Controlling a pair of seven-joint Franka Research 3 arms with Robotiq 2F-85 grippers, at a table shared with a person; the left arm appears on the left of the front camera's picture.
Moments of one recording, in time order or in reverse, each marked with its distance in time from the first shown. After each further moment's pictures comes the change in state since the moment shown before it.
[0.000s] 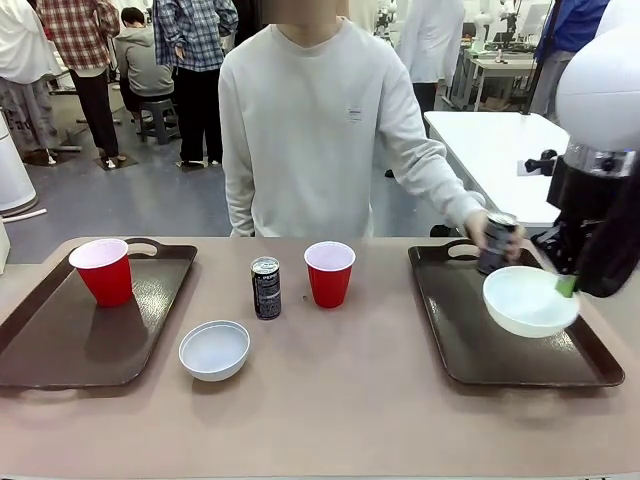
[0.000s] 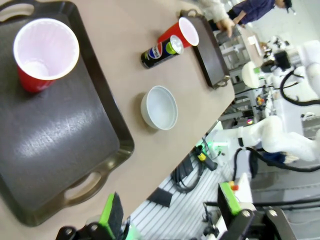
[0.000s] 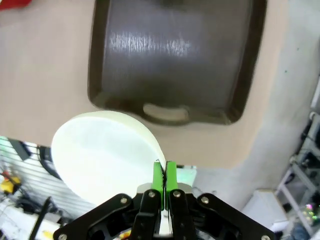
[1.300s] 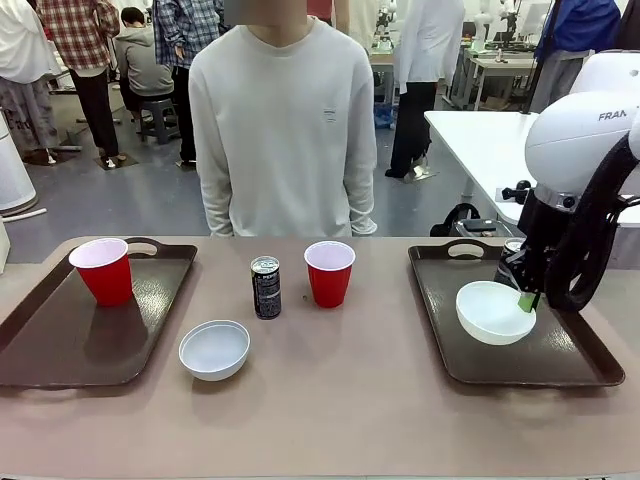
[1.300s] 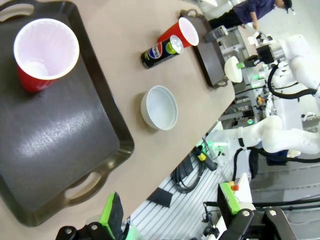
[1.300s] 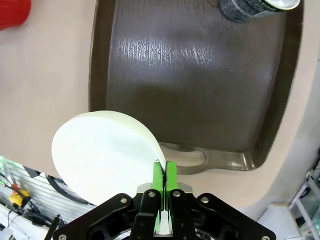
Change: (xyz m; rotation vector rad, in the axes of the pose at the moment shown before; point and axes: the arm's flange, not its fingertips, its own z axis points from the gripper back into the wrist) left arm 0.000 0.000 0.000 0.000 -0.001 0.000; right arm 0.060 -0.008 -0.078 0.117 0.006 -0.019
